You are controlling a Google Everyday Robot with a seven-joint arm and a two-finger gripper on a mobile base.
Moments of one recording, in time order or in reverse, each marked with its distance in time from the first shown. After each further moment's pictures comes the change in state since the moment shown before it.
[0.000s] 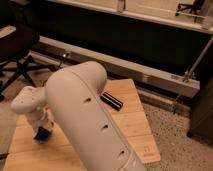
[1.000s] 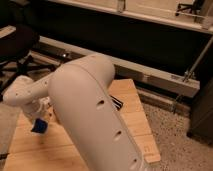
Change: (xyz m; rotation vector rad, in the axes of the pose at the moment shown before) arm -0.010 -0.006 -0.100 -0.019 -0.131 -0.032
